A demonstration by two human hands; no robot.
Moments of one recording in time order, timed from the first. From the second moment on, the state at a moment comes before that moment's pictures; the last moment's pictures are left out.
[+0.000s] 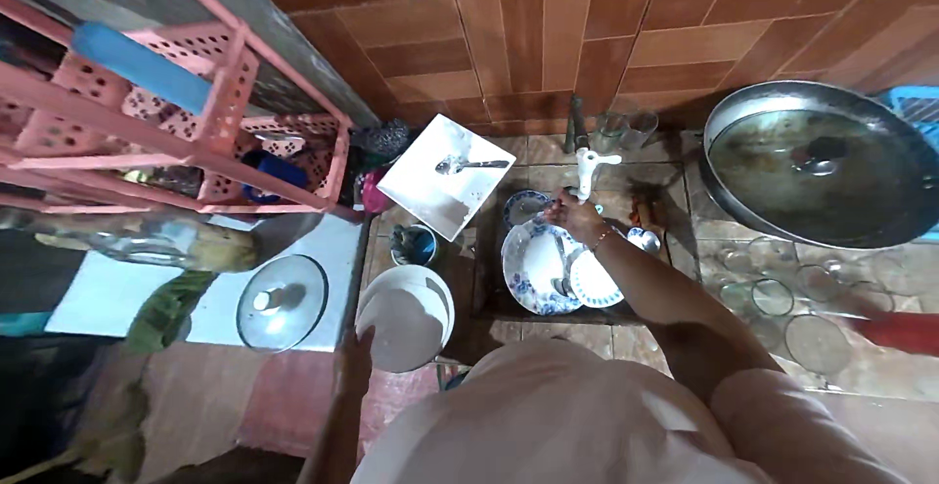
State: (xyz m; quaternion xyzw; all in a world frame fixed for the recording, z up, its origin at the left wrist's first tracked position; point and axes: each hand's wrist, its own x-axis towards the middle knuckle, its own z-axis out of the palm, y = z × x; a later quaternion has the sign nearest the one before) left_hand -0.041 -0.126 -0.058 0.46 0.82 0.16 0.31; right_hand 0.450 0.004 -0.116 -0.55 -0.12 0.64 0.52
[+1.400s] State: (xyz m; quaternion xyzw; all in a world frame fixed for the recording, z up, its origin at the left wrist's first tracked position) left_hand 0.354 -0.008 -0.097 0.64 0.55 0.12 0.52; right_hand 0.519 -0.092 -0.095 -0.73 -0.25 0.46 0.44
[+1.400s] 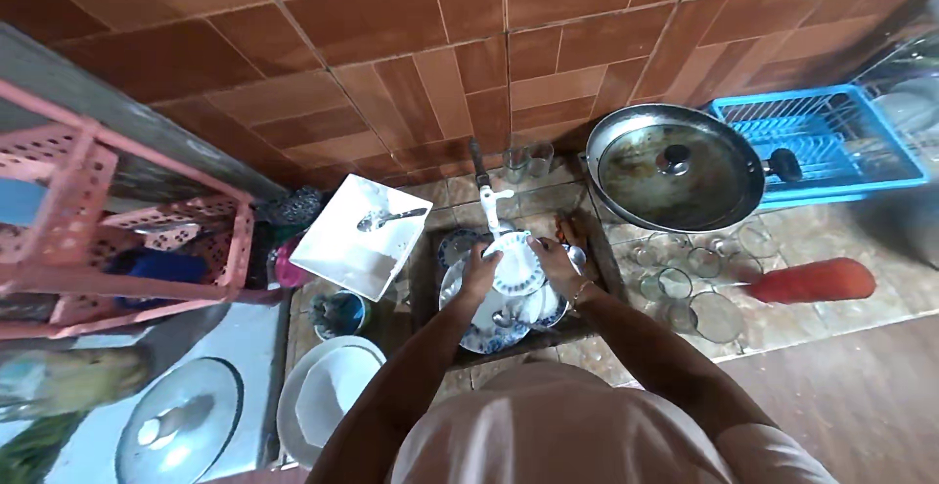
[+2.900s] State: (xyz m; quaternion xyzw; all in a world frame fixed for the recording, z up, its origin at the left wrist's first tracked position) left_hand 0.400 0.015 -0.087 0.55 0.55 0.16 0.61; right_hand 0.562 -0.164 -0.163 -0.81 -0.44 0.38 0.03
